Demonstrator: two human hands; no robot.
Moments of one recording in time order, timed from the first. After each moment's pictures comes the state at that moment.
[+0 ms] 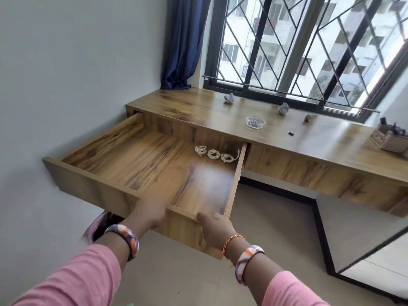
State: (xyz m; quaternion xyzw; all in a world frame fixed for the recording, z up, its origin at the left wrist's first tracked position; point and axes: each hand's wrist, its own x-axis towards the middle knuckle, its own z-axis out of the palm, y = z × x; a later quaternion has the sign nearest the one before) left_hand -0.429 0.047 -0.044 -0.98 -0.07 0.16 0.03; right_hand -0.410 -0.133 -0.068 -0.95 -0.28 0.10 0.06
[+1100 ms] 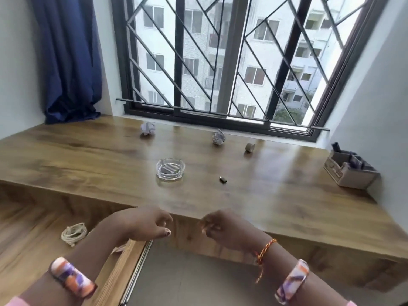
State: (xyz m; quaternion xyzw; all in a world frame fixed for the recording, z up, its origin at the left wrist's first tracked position) left_hand -0.060 -0.188 0.033 -0.96 0.10 0.23 -0.12; right_hand -0.048 -0.400 0.013 -0.93 -0.26 0.09 0.24
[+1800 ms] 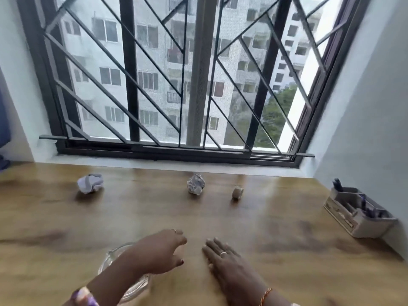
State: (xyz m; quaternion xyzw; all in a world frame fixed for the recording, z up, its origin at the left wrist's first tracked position) left_hand 0.202 -0.237 0.012 -0.95 0.28 0.15 -0.07; right_hand 0.173 -0.447 -0.071 -0.99 -0.13 0.03 0.02
